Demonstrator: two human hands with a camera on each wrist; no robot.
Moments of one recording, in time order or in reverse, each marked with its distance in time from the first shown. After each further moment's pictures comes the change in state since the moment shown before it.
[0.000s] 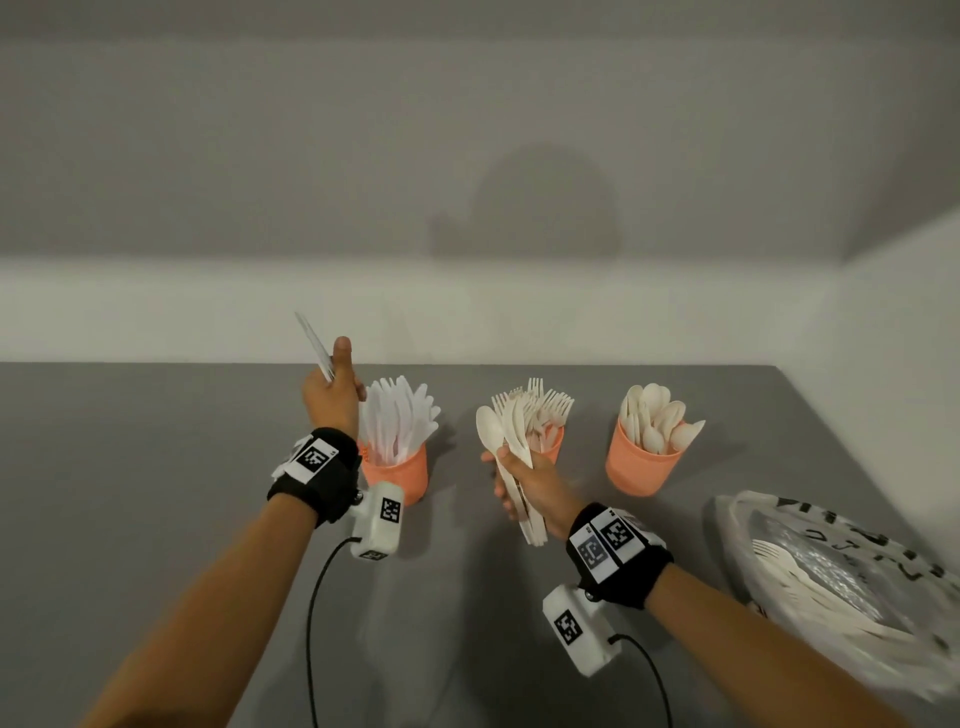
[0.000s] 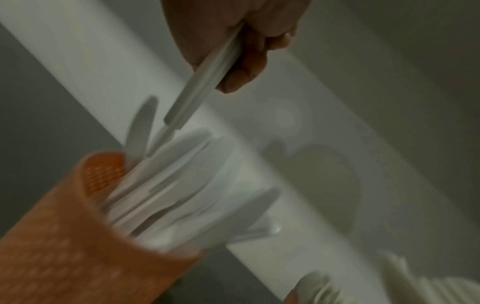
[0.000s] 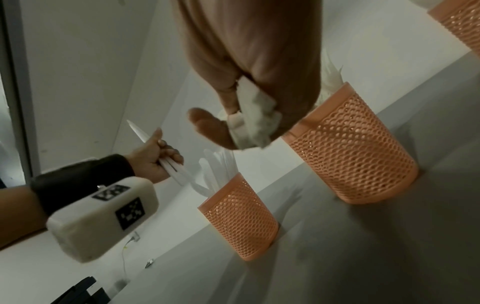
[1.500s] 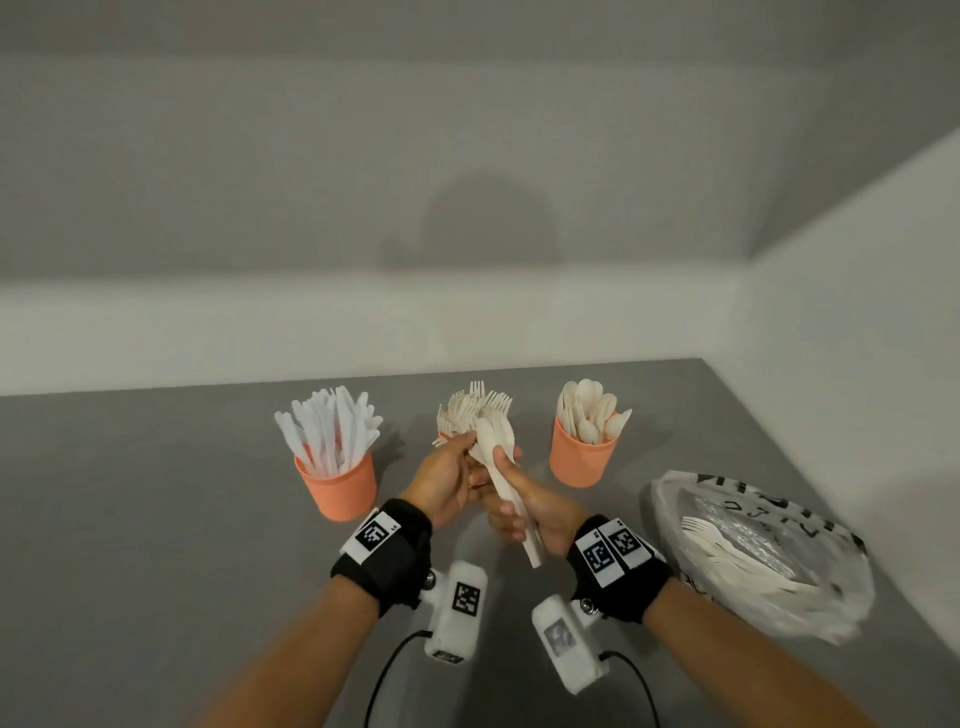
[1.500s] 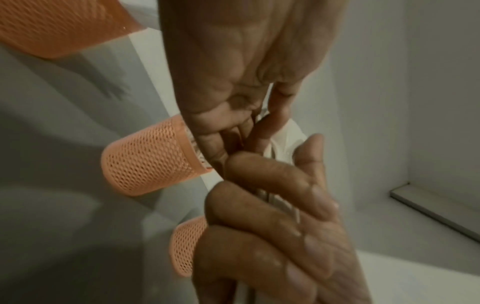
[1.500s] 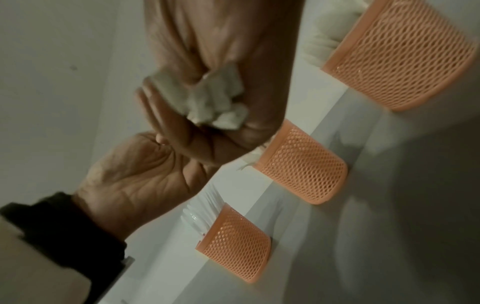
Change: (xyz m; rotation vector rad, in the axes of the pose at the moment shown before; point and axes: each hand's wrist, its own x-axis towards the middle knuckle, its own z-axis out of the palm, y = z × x) left_hand -0.146 0.013 0.071 -0.270 -0.974 -0.608; right_hand -0.044 -0.005 -0.042 0.272 -0.235 0.180
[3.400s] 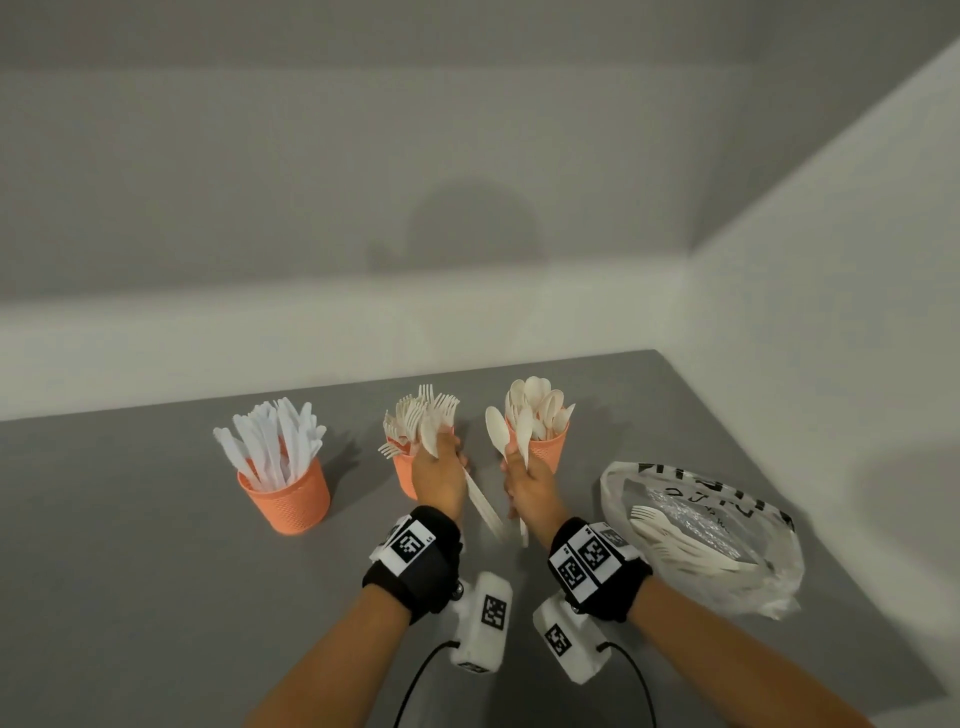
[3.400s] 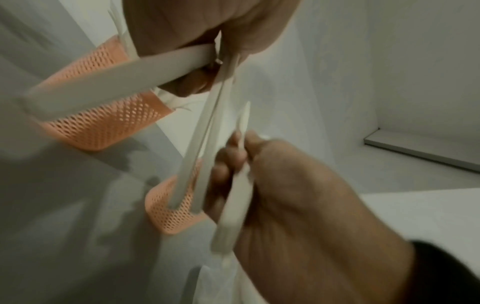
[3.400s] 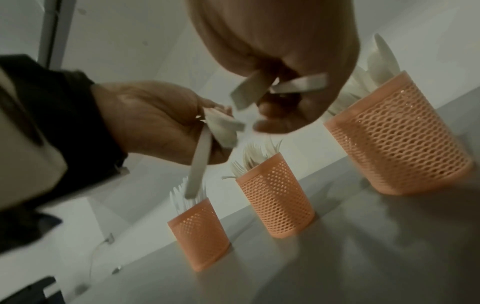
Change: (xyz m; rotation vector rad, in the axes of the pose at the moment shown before) left_hand 0.042 -0.041 0.057 0.136 0.632 0.292; right_hand -0.001 0.020 -0.065 -0.379 0.705 -0.428
